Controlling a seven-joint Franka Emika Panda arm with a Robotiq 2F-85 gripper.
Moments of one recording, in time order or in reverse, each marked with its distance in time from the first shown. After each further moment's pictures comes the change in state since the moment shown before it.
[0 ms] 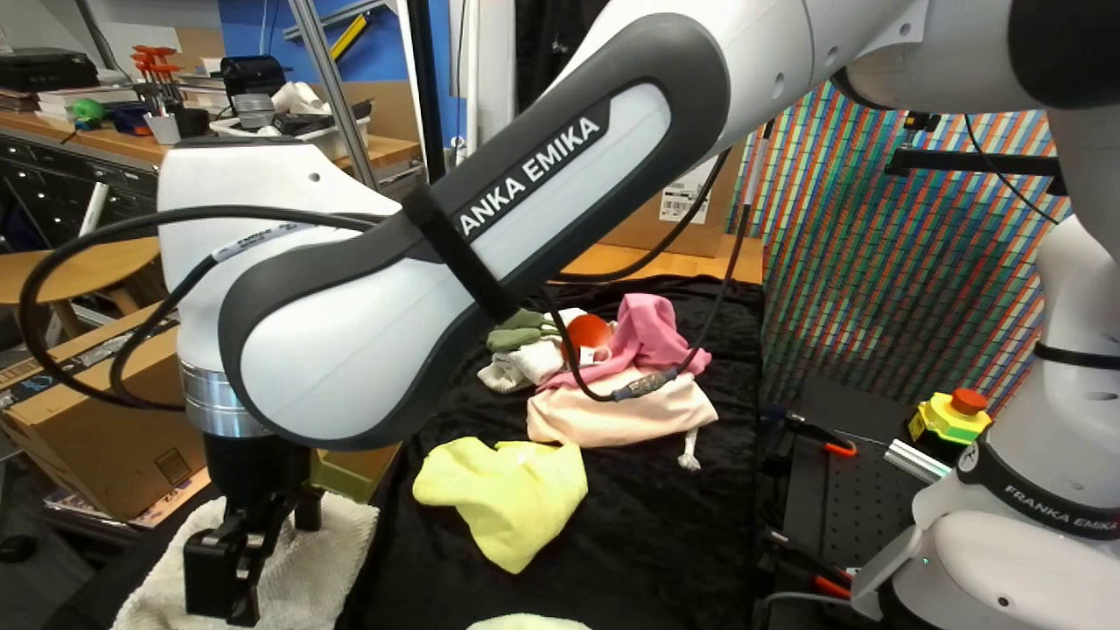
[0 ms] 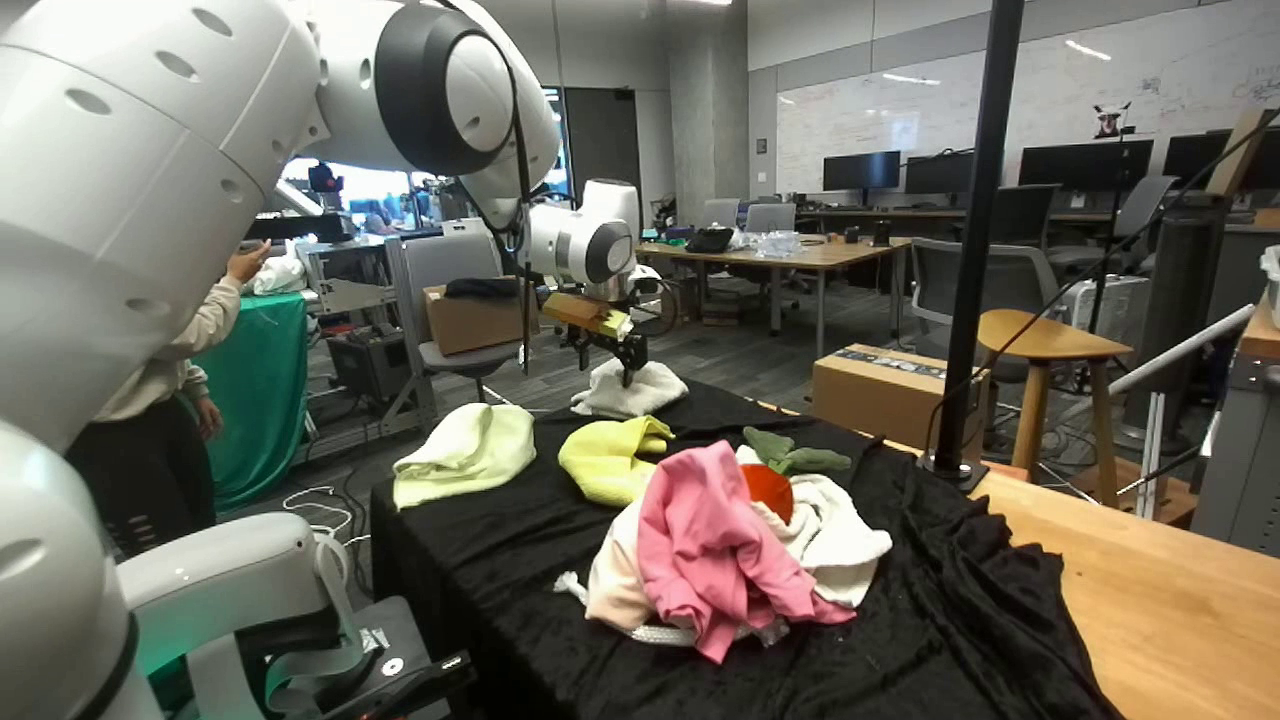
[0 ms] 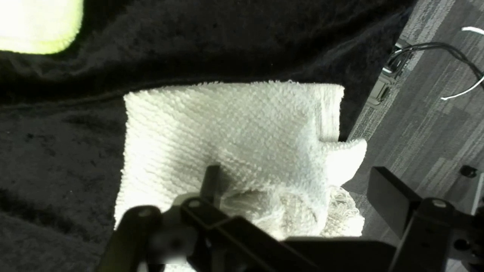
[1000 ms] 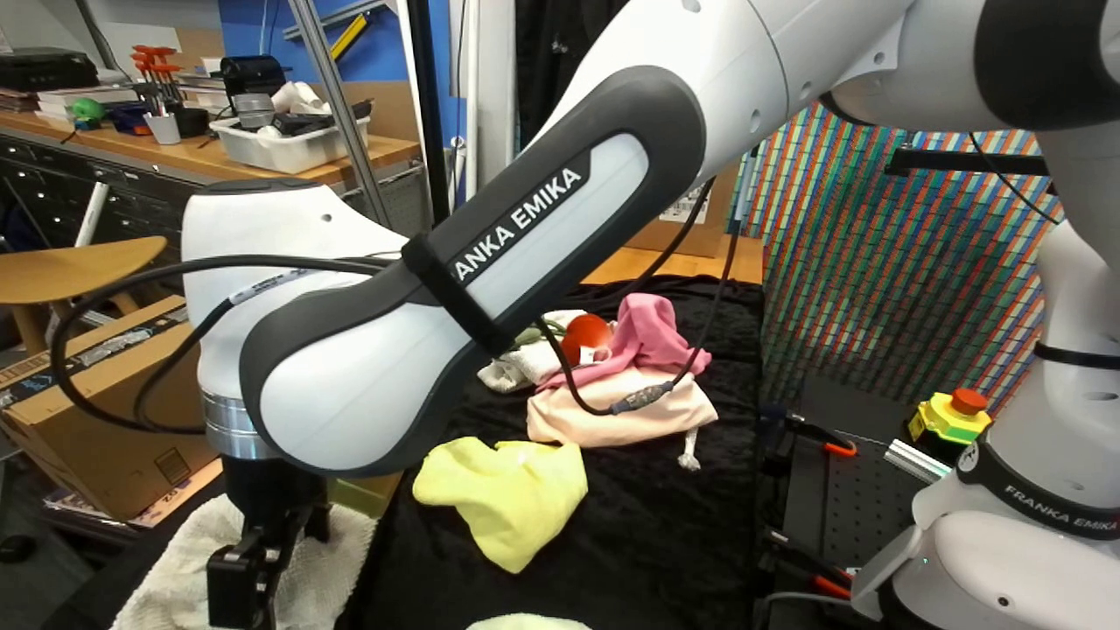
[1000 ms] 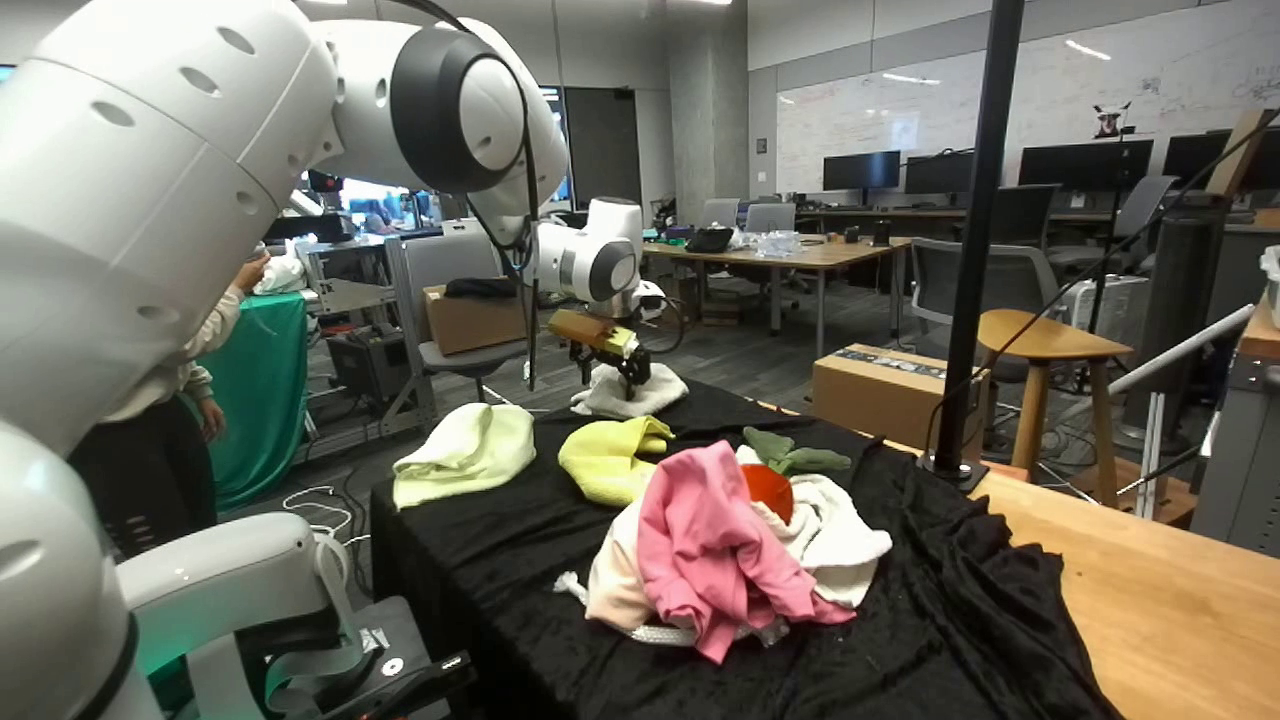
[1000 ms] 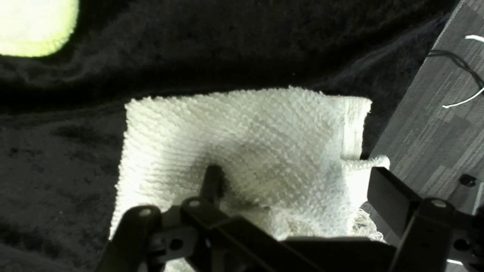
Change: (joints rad) arm -0.005 0.041 0.000 0.001 0.000 0.031 -0.039
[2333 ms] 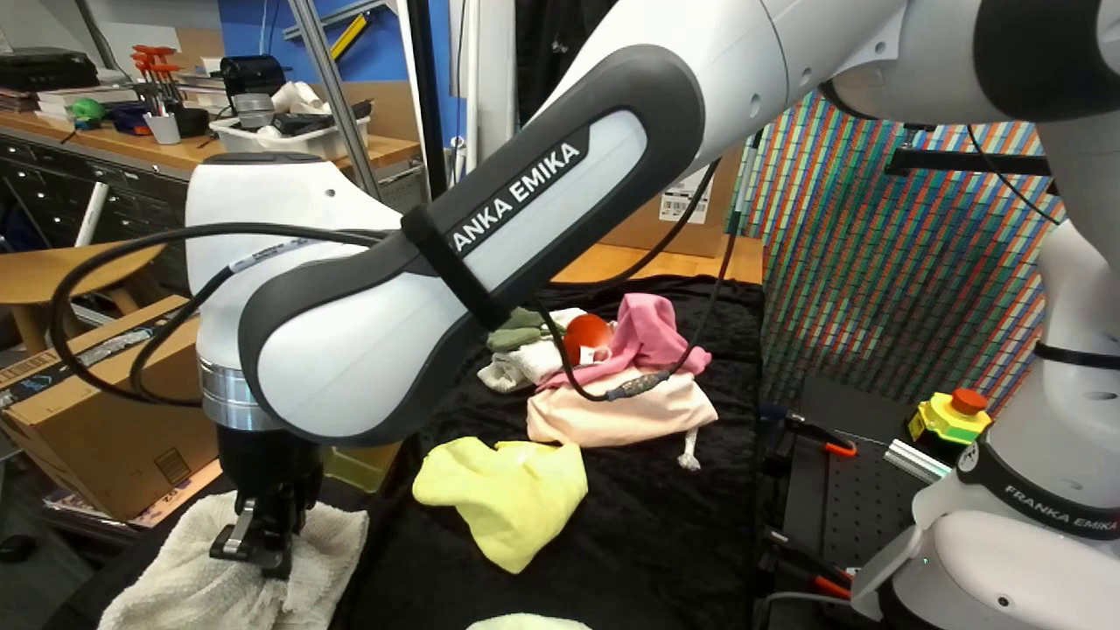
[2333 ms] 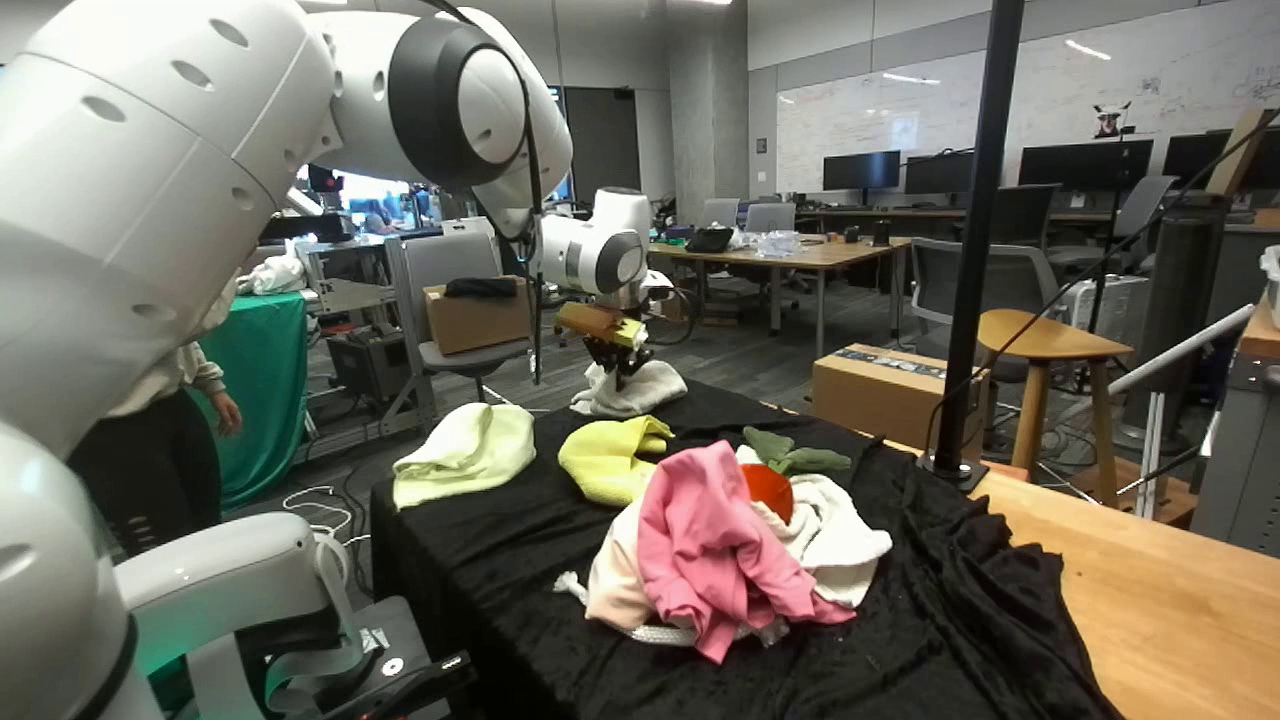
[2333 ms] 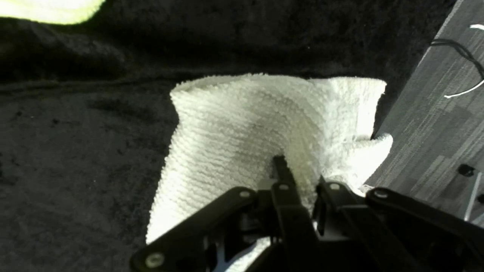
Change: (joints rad) arm -0.016 -0.015 0.000 0.006 0.000 0.014 -0.026
